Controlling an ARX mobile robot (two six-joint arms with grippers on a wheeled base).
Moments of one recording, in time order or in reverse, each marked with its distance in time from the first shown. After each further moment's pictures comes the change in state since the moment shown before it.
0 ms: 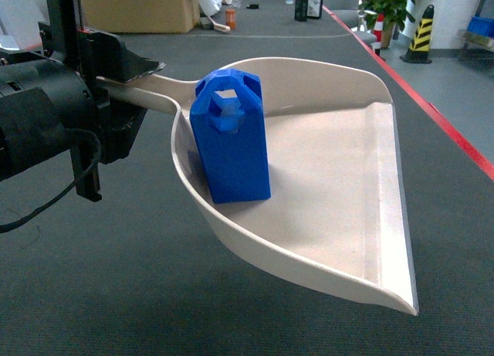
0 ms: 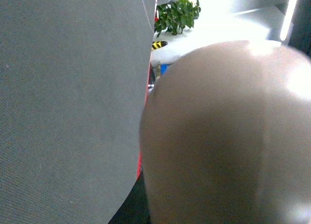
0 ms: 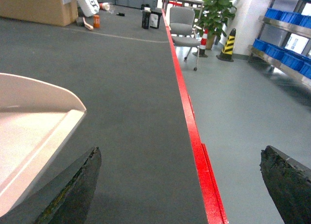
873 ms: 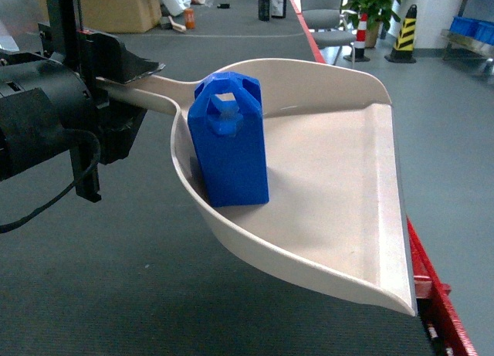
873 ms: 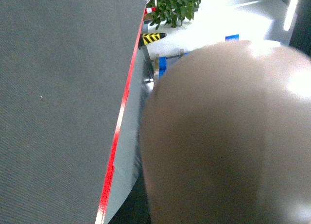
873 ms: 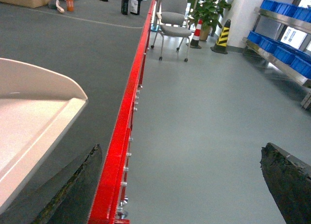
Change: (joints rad) left arm 0.001 0.000 0.000 -0.001 0.001 0.000; right arm 0.000 0.011 0.000 -0.007 -0.009 -0.014
